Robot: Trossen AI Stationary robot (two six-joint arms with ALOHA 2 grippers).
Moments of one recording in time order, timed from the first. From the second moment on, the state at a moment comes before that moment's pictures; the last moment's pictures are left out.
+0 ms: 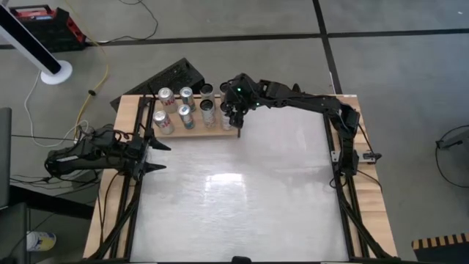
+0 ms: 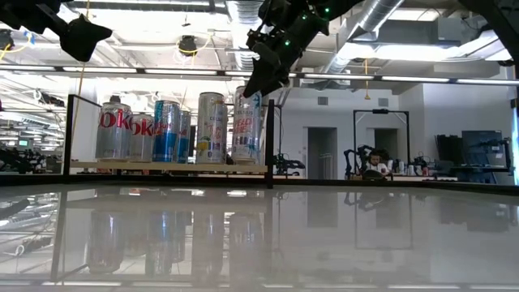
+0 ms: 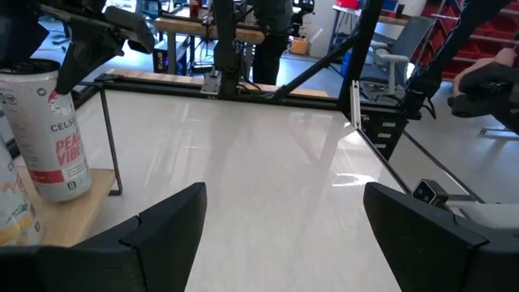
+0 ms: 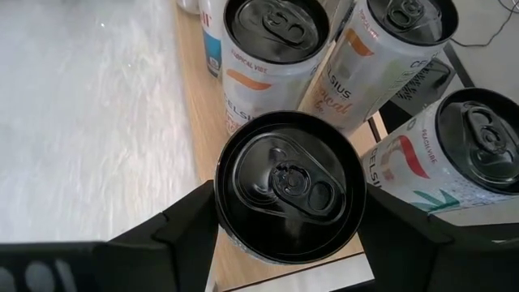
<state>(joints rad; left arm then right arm) 0.08 0.09 0.45 -0.44 0.17 -0.13 -0.38 1.94 1.81 -0.63 -0.03 -0.21</state>
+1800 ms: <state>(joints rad) 0.08 0.09 0.45 -0.44 0.17 -0.13 -0.37 1.98 1.81 -0.61 0.00 -0.21</state>
